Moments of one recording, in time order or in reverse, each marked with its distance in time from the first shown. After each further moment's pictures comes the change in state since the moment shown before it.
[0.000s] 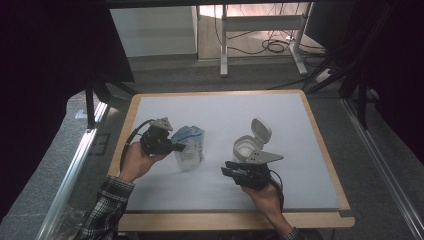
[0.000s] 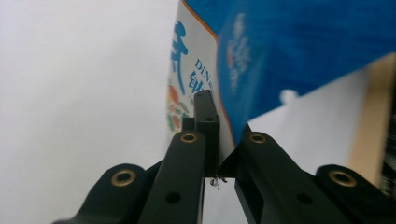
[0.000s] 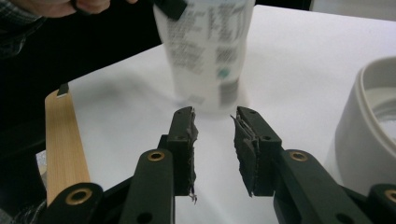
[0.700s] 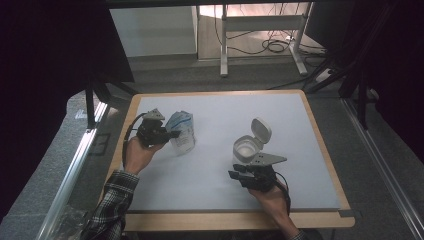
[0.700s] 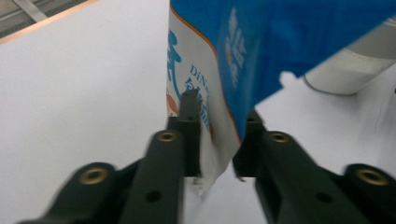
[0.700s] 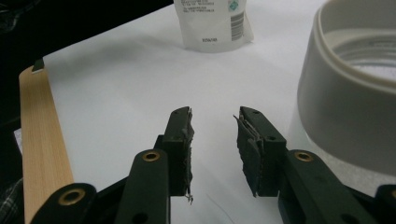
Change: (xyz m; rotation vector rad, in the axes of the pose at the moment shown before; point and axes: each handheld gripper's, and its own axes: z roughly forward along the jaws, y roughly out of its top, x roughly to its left) left arm 0.035 -0.012 0.010 -0.131 0.139 -0.098; right arm -0.012 -0.016 -0.008 0.078 -0.050 0.006
